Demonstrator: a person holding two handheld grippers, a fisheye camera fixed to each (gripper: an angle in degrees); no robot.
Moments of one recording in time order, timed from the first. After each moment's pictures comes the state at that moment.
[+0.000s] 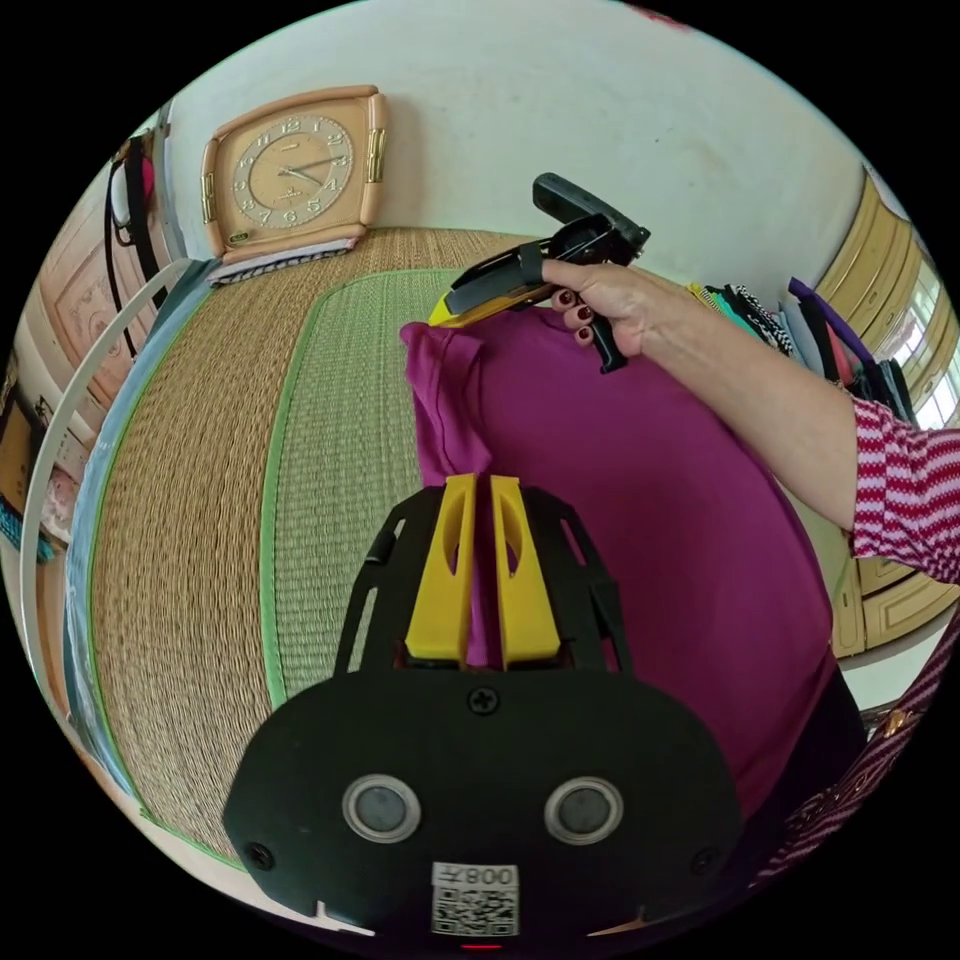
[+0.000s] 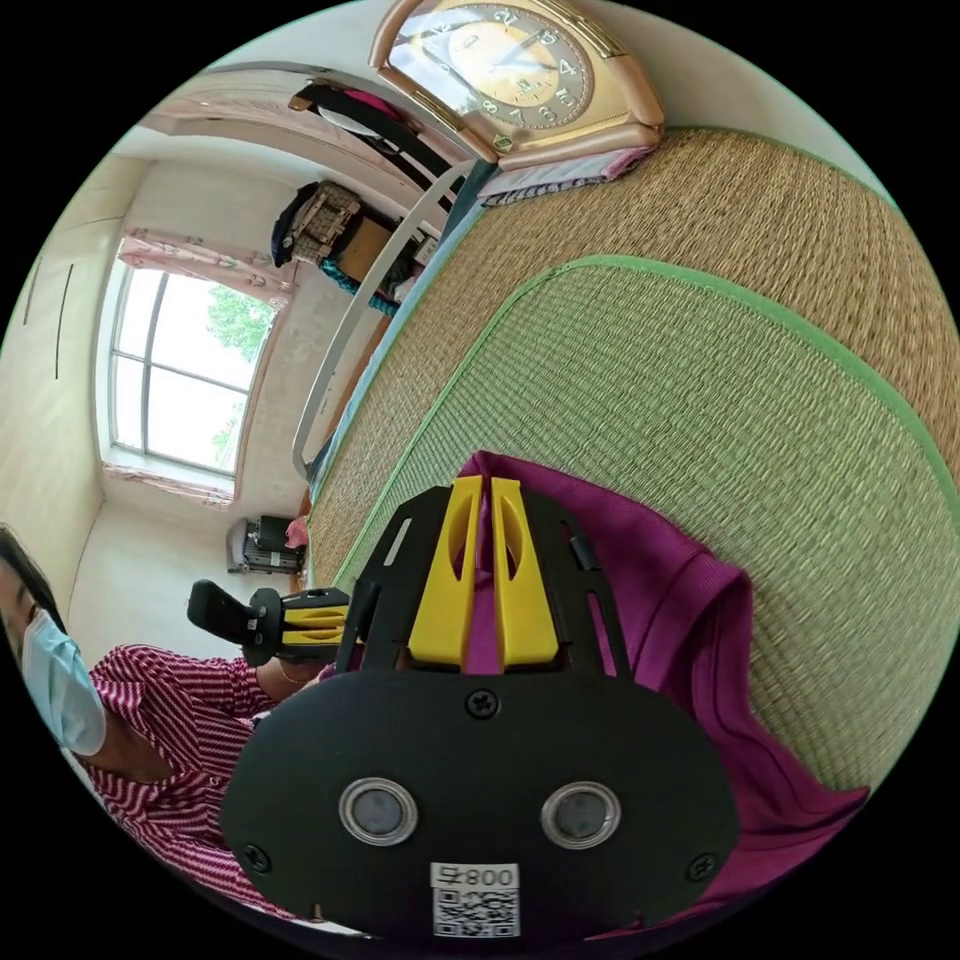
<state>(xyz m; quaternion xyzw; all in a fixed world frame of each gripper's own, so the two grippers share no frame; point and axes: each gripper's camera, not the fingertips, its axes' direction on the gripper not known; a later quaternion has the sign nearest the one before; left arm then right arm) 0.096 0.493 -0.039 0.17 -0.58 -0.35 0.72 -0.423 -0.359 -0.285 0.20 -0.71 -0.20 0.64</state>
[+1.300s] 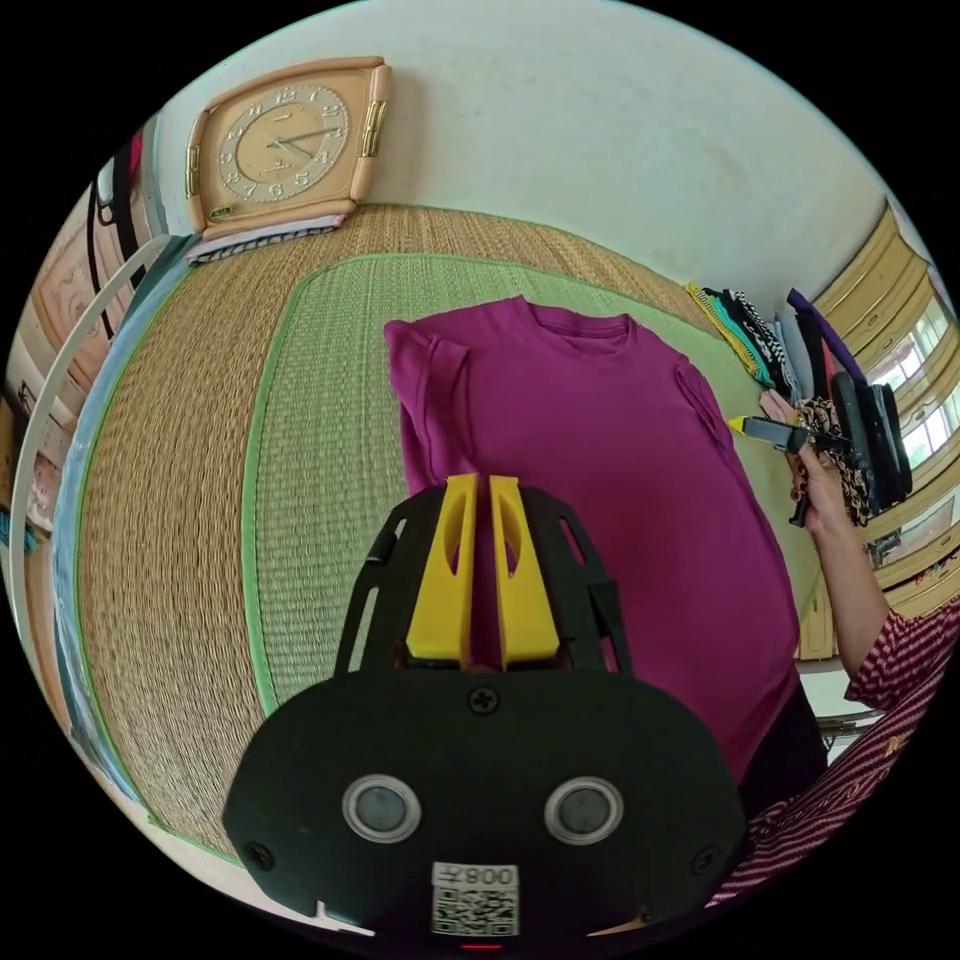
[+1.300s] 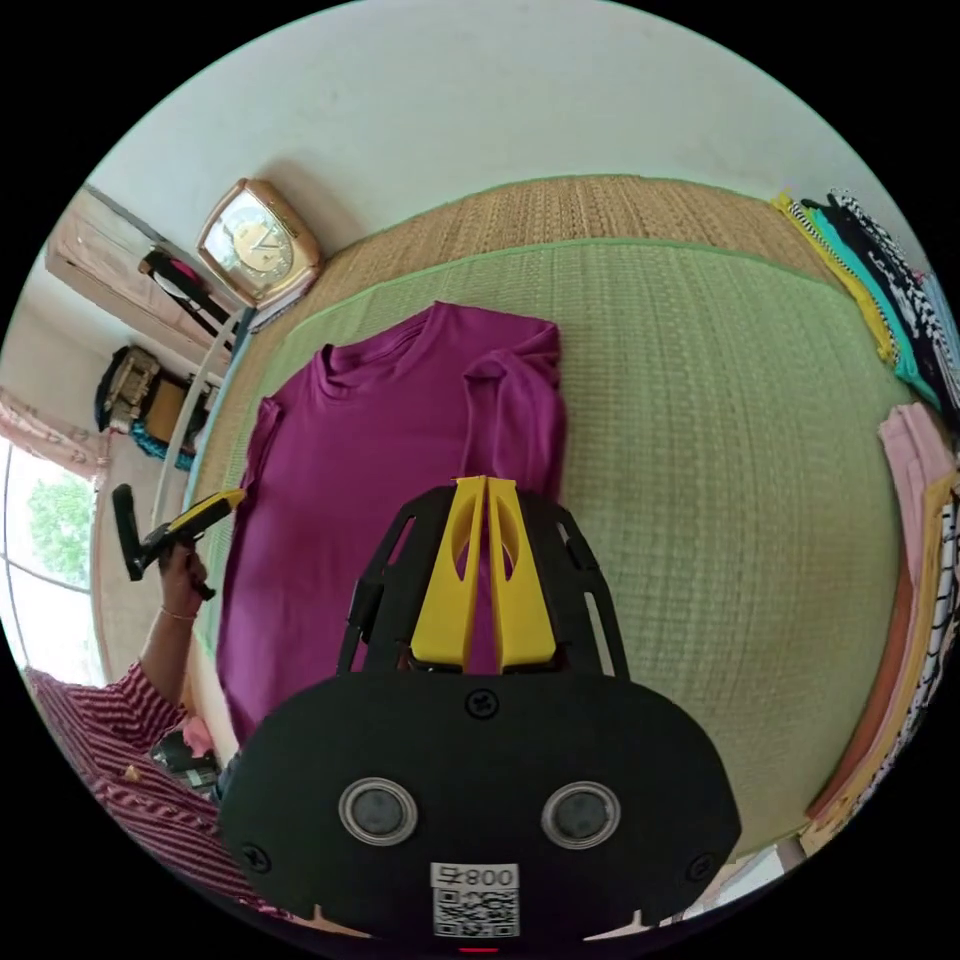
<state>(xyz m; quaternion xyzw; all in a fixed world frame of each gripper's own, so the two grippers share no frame) 0.176 0.359 -0.155 0.17 -0.54 -0.38 0.73 -0.210 -0.004 -0.131 0.18 -0.55 0.16 0.80</state>
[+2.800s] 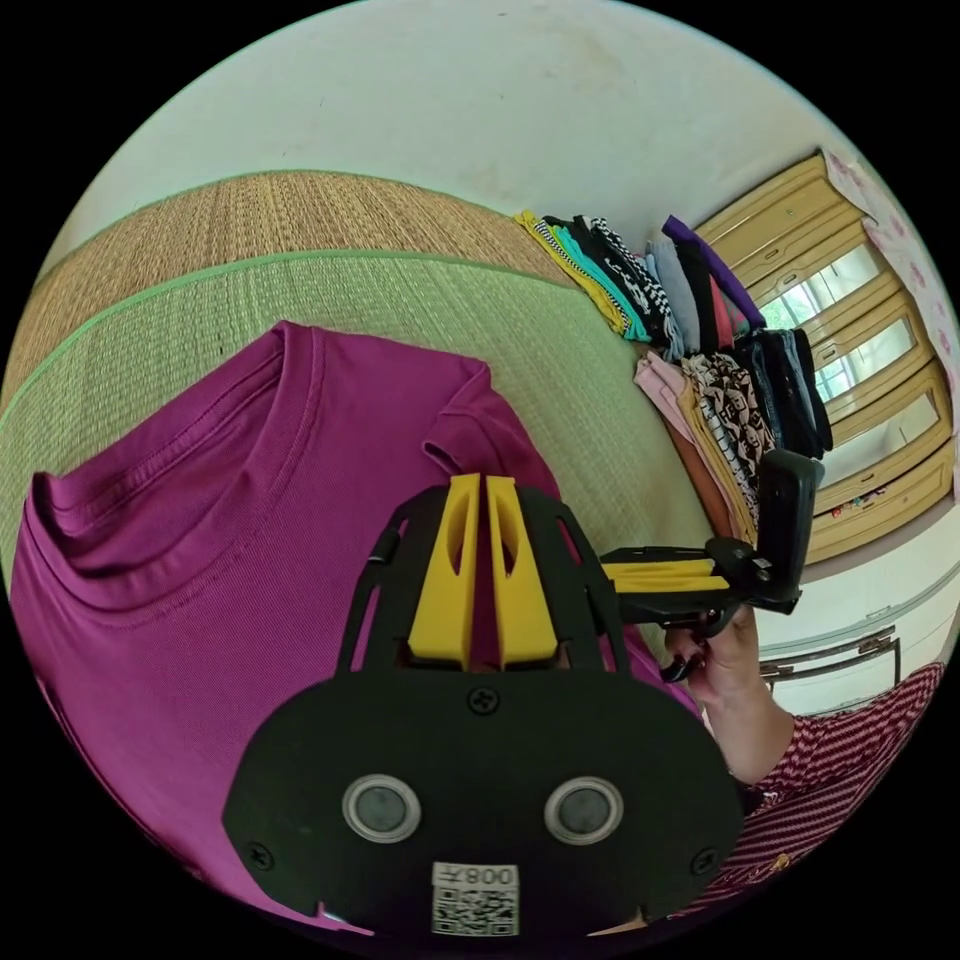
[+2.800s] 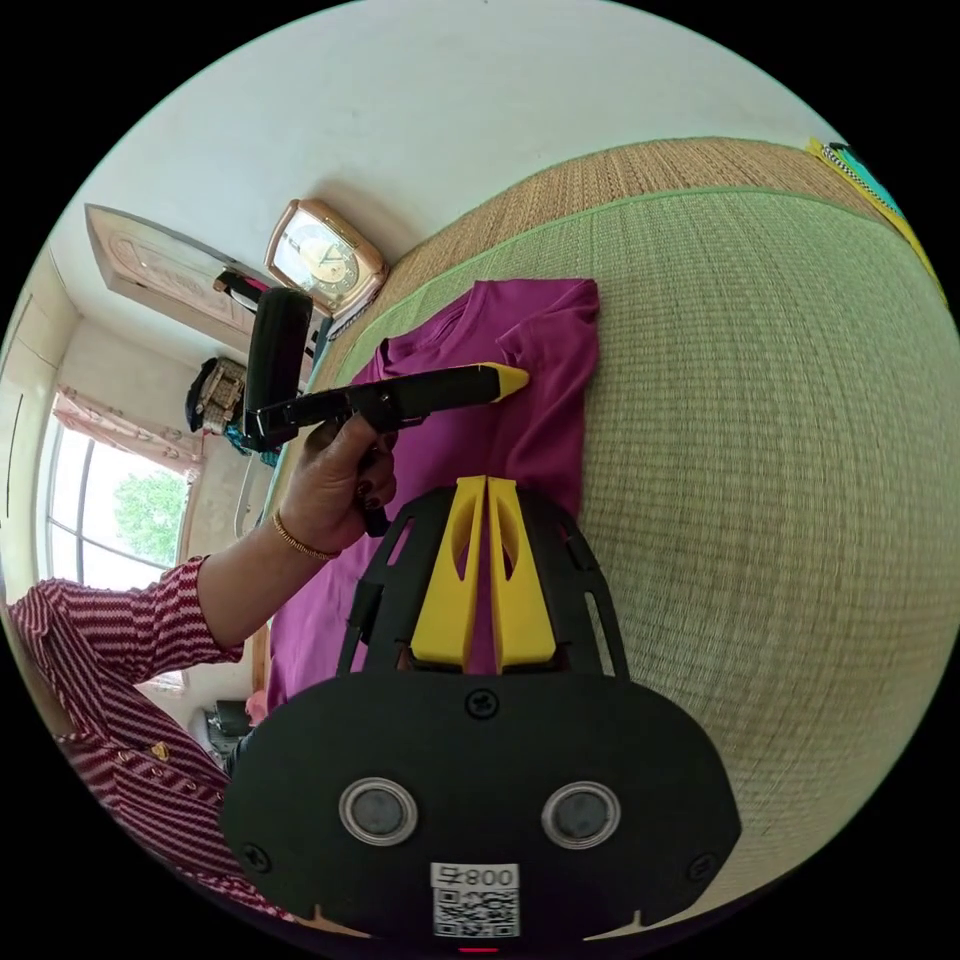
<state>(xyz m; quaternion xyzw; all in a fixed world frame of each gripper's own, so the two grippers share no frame) -0.085 0.000 -0.123 0.12 -0.35 -0.29 0.88 -0.159 0.071 -0.078 0.22 -0.68 0.13 0.68</state>
